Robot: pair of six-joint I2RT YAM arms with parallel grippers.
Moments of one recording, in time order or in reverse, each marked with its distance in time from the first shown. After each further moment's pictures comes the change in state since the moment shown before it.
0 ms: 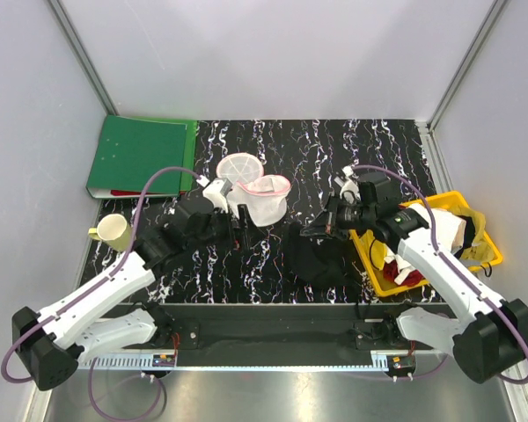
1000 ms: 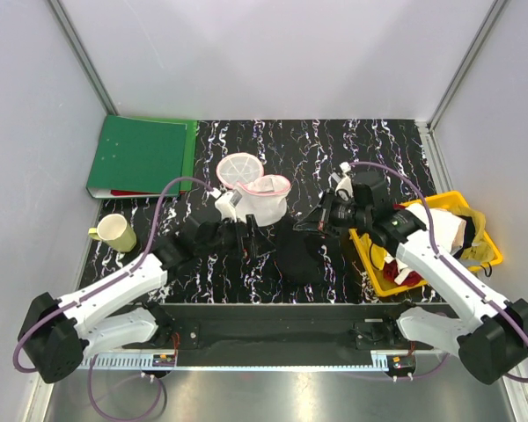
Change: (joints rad) left arm 0.006 0.070 -0.197 0.272 0.157 -0.091; right arm 0.110 -0.003 0.034 0.094 0.130 0.104
